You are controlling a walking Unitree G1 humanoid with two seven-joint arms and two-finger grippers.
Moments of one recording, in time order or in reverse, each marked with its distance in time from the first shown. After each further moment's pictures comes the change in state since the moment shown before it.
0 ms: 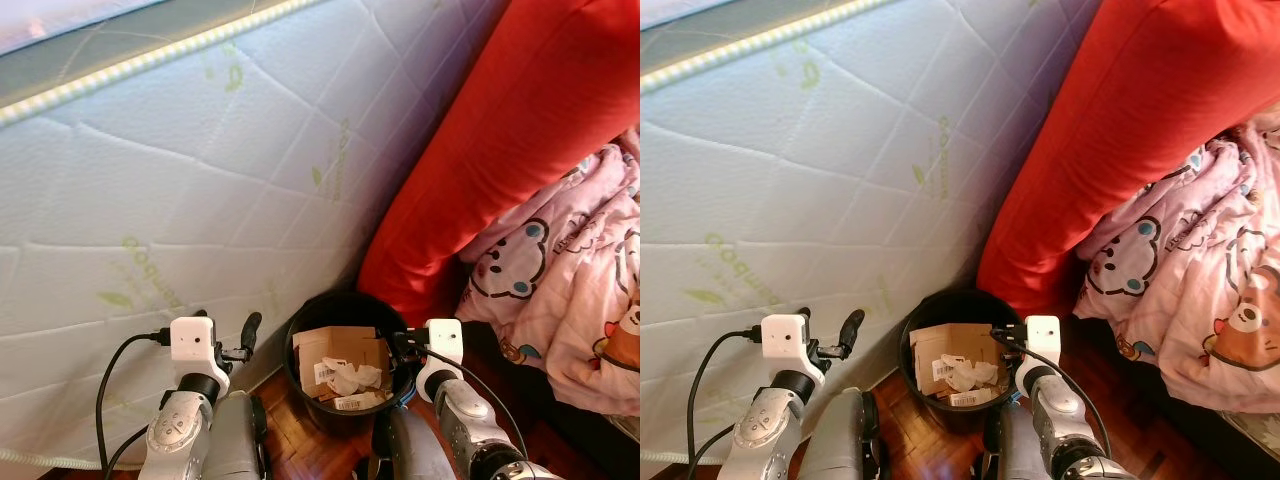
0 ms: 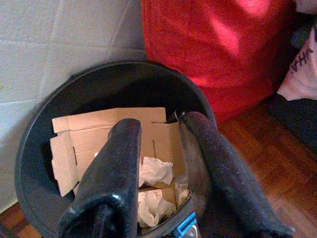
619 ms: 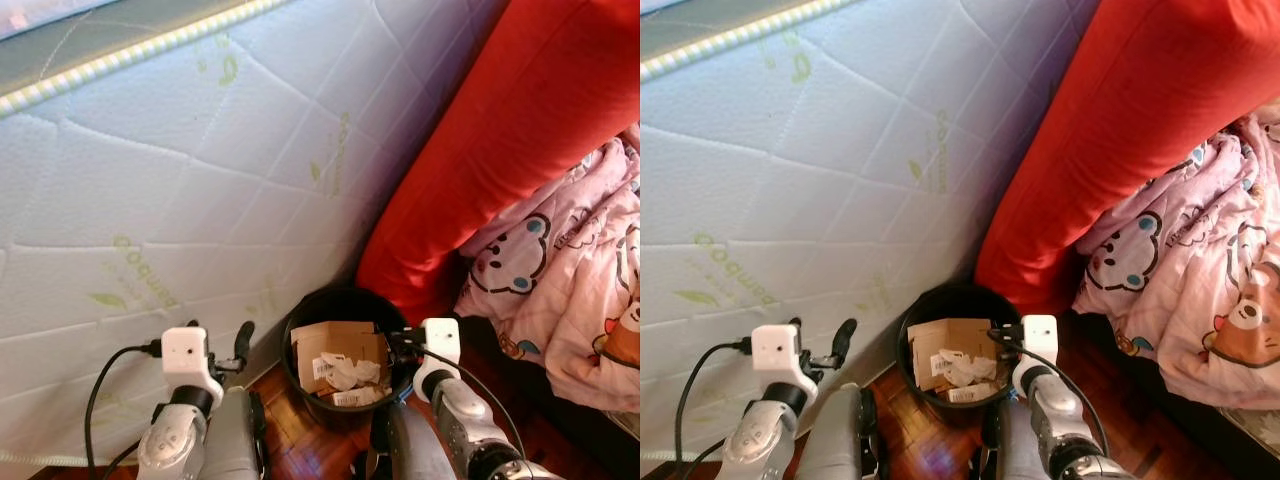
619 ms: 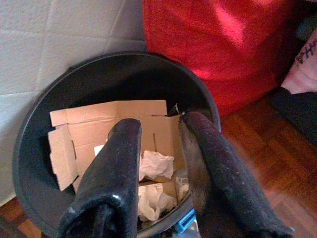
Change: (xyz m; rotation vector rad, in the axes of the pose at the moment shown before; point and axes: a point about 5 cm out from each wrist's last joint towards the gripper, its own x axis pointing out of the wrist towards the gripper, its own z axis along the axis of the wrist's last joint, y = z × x) left arm -0.014 0.003 0.001 0.010 0.006 0.025; right arm 0.001 0.002 0.001 -0.001 0.001 0.006
